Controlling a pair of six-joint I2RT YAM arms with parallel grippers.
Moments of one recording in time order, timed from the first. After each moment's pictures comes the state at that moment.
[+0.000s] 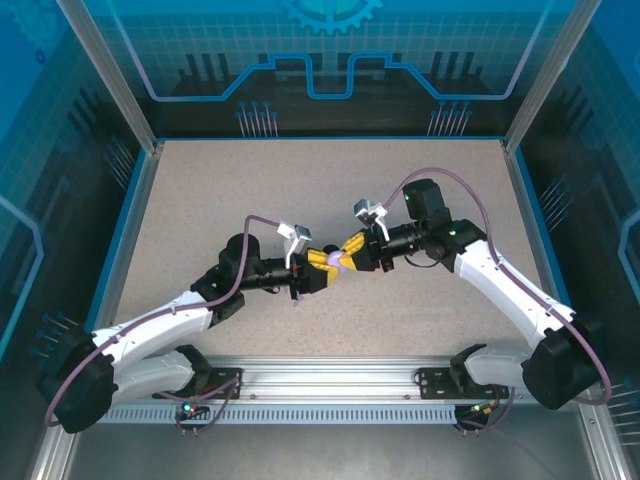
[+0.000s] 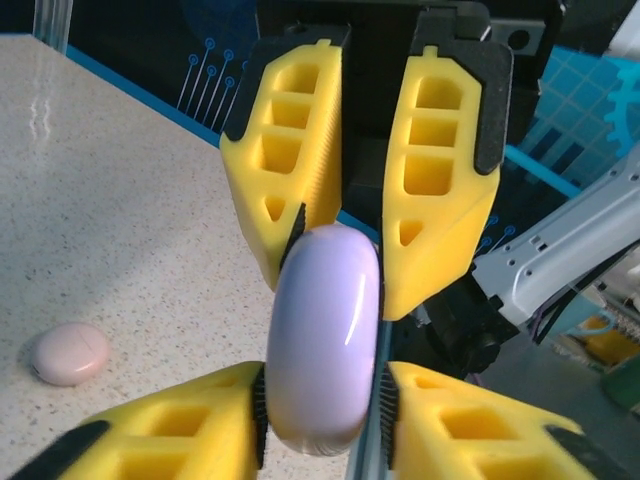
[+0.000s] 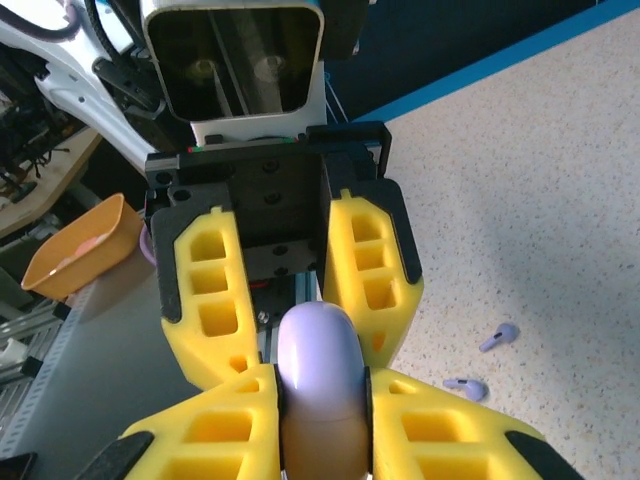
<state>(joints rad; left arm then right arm) -0.68 1.07 0.55 0.40 0.64 -0.40 0.46 1.24 1.01 -0.45 -1.08 -0.16</state>
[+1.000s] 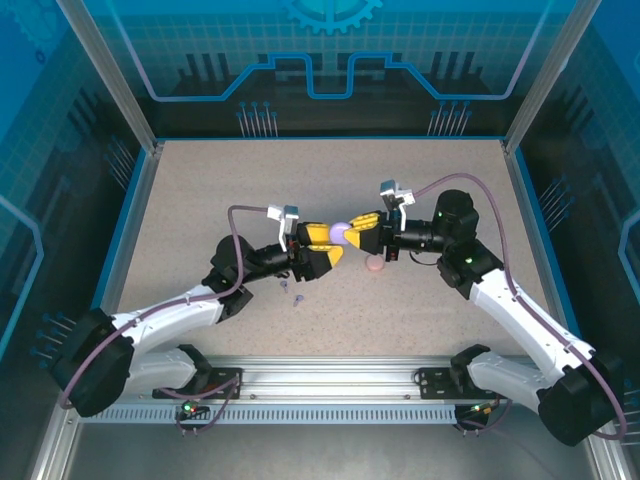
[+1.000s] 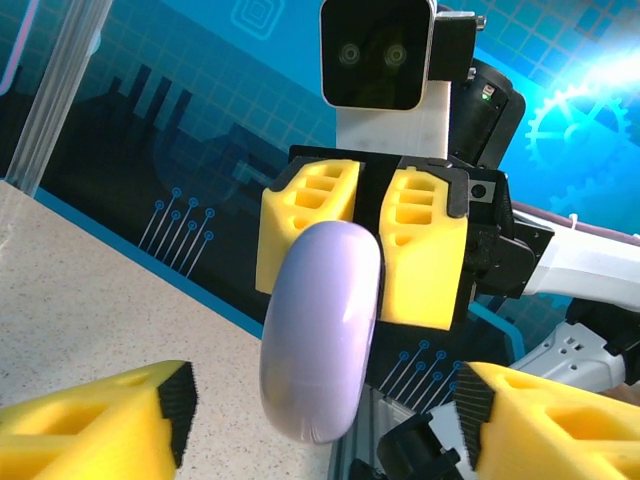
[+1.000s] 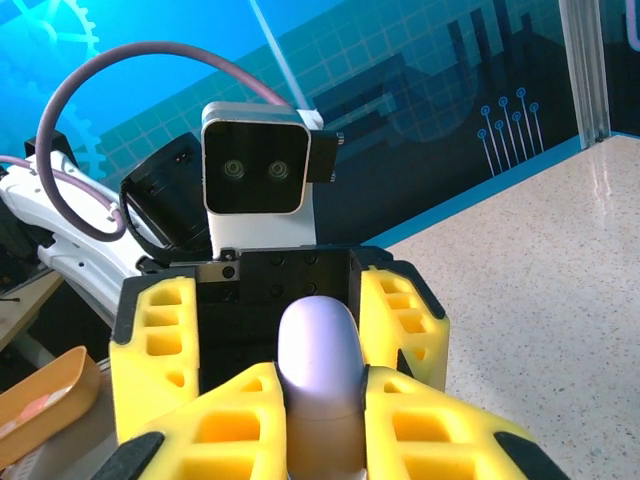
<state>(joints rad) -0.67 1.20 0.55 0.90 0.58 -0.67 0.45 1.05 0.83 0.13 -0.94 0.34</state>
